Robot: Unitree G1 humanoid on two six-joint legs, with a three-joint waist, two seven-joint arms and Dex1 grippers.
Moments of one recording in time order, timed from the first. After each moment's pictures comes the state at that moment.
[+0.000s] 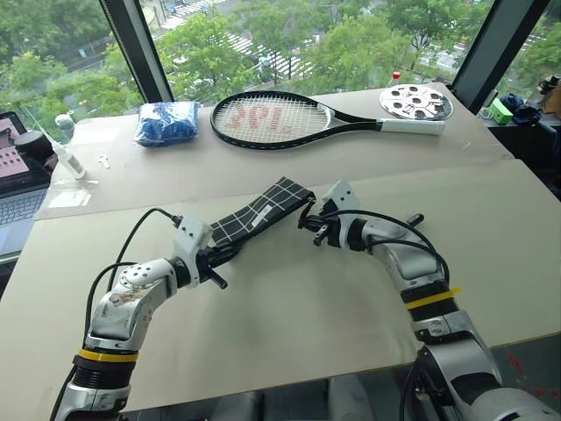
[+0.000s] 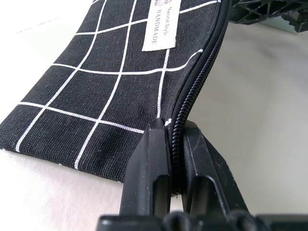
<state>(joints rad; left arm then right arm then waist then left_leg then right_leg) -0.24 0.51 0.02 -0.18 -0.38 0.63 -0.67 -0.67 -0.31 0.19 0.22 0.17 0.51 0.74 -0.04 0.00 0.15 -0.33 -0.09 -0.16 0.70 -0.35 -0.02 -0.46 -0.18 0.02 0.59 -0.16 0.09</state>
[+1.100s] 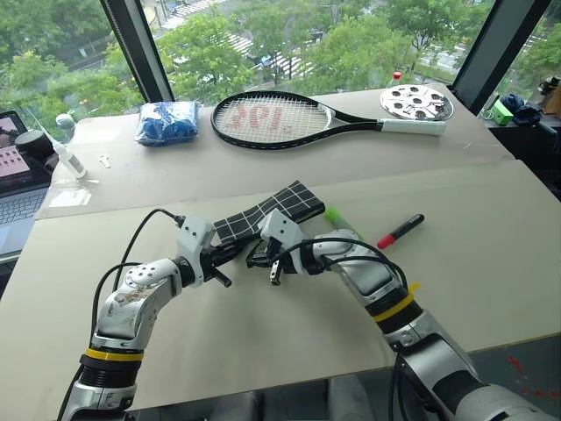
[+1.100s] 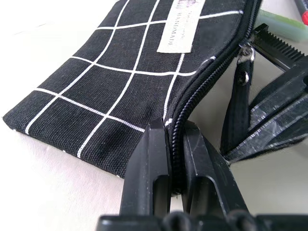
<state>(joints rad) -0.24 0.48 0.02 -0.17 -0.38 0.63 -0.65 -0.70 -0.20 0.40 0.20 0.10 0.51 0.88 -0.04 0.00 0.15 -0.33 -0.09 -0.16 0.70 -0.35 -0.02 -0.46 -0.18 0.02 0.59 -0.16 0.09</state>
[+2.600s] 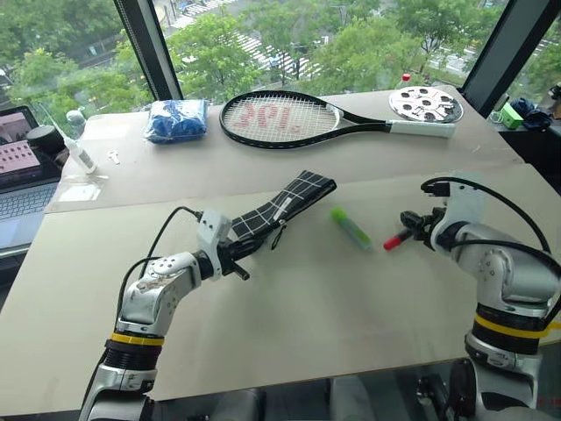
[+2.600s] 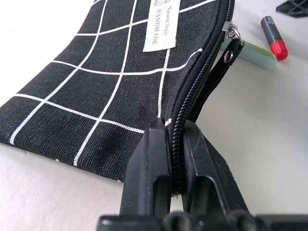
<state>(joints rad) -0.34 0.39 -0.02 -0.05 -0.43 0.61 -0.67 -0.52 -0.39 -0.34 -0.32 0.22 1.33 0.11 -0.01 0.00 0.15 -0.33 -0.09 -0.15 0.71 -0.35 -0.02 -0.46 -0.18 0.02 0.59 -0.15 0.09</state>
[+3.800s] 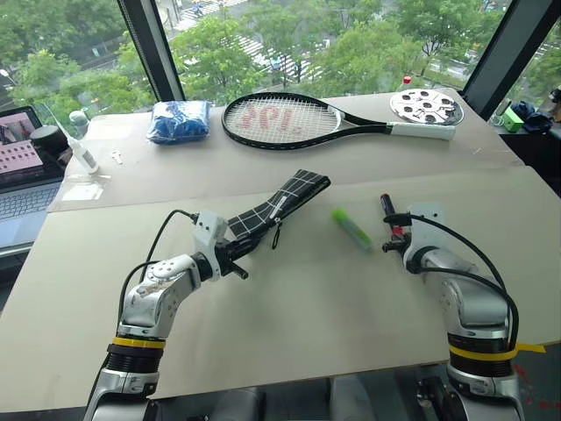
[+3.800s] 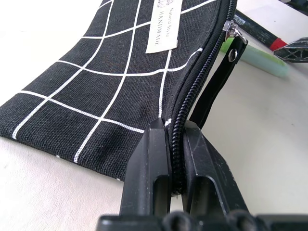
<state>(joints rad) -0.32 0.37 0.00 -0.04 -0.42 0.59 -0.65 -0.36 -0.38 -0.13 -0.26 0.14 1.08 0.06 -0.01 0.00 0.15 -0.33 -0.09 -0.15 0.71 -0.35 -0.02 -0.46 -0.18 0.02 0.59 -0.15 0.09</state>
